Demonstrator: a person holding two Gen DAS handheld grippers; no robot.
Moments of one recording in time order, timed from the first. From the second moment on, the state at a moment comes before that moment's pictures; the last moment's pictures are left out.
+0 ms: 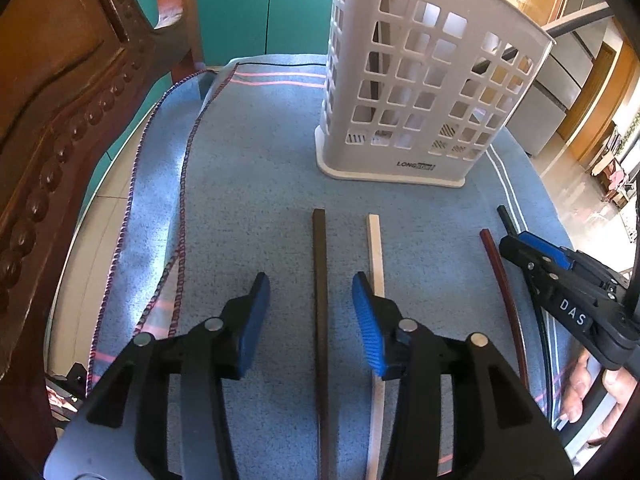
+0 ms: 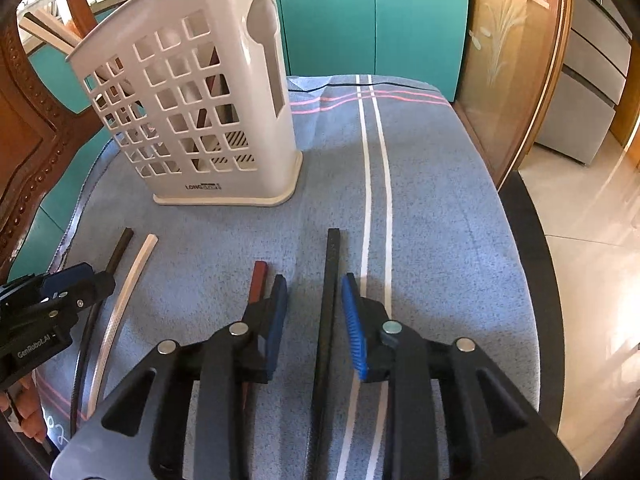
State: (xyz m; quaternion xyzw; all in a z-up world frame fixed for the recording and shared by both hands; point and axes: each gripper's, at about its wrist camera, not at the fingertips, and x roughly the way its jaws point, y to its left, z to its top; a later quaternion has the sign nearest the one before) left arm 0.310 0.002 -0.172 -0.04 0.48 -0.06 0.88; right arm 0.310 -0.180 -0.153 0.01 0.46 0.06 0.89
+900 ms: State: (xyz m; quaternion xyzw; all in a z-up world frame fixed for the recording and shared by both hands) left arm 0.325 -0.013 -0.177 0.03 0.47 -0.02 0.88; right arm 0.308 -0.169 -0.153 -0.05 0.47 0.06 0.88
